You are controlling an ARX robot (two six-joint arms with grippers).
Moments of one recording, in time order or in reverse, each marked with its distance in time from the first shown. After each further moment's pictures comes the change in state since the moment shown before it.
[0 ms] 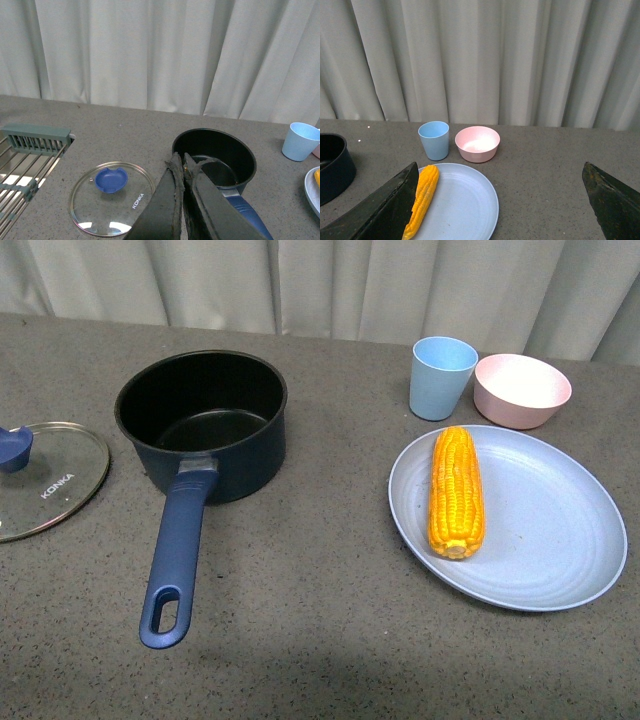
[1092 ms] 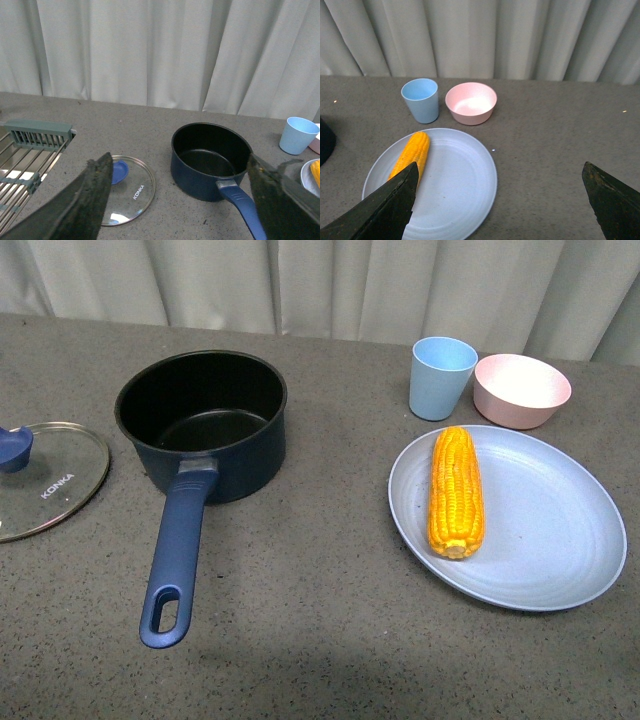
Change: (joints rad) left arm 0.000 -0.240 0.000 -0.246 0.000 0.000; right arm 0.105 0.776 0.211 0.269 0.117 0.036
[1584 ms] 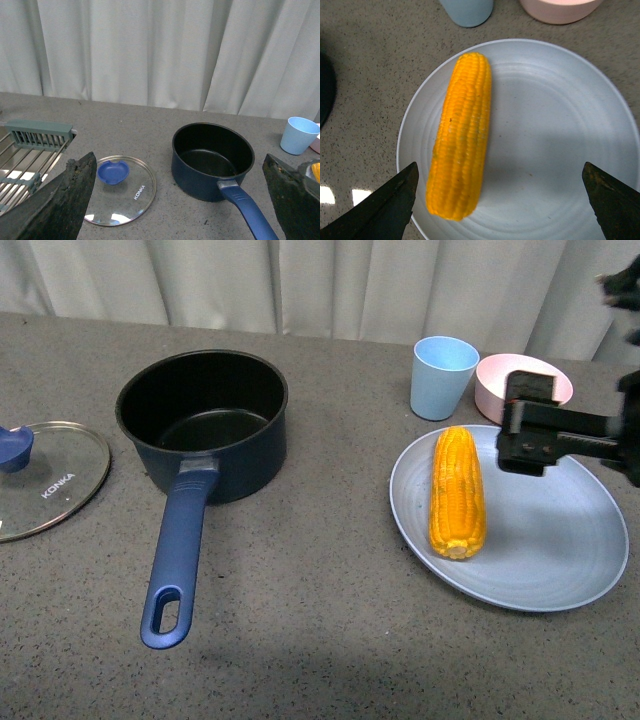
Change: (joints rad) left arm 0.000 0.000 0.000 0.000 0.000 0.002; right arm 0.177 0.958 0.517 -0.080 -0.037 0.276
